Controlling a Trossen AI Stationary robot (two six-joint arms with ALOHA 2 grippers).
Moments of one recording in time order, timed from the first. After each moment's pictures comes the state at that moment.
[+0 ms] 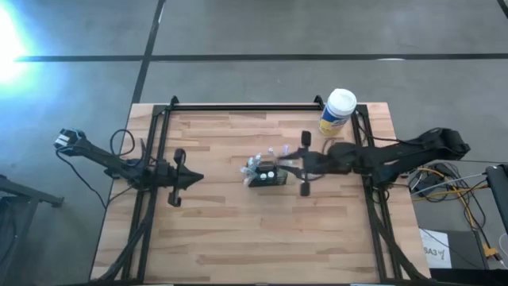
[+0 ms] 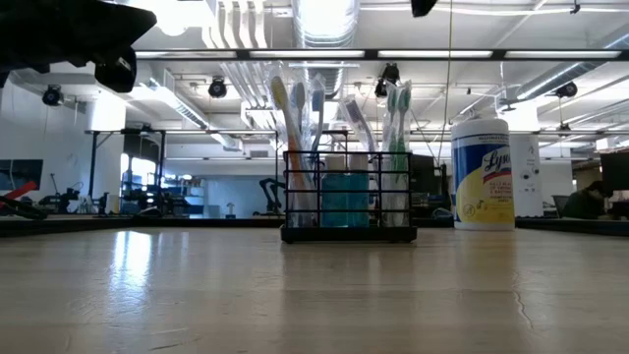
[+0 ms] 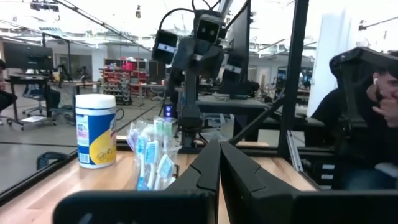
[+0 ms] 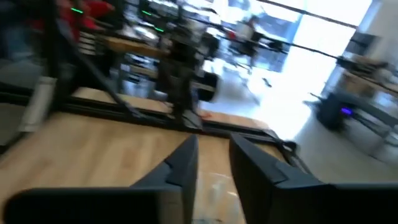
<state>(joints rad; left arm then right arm) -0.39 0.46 0.06 0.65 -0.38 0.00 0.14 1.18 0.83 0.25 0.23 -0.17</state>
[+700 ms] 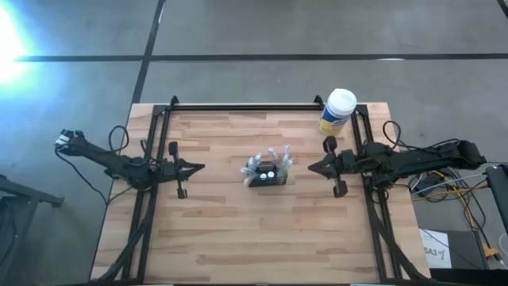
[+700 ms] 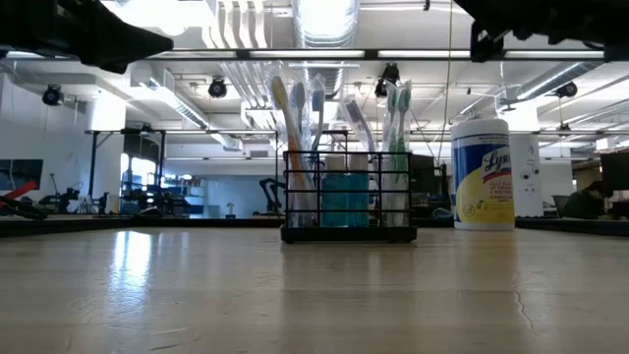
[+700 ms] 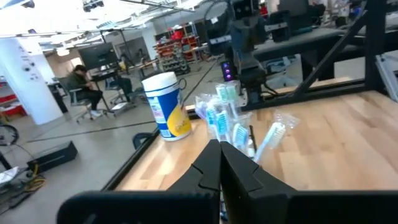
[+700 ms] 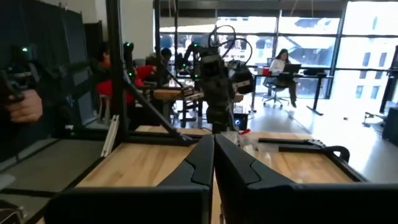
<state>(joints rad) -0.39 0.42 0.22 0.25 -0.62 0.24 0.05 0.69 0.31 0.49 -0.06 0.02</state>
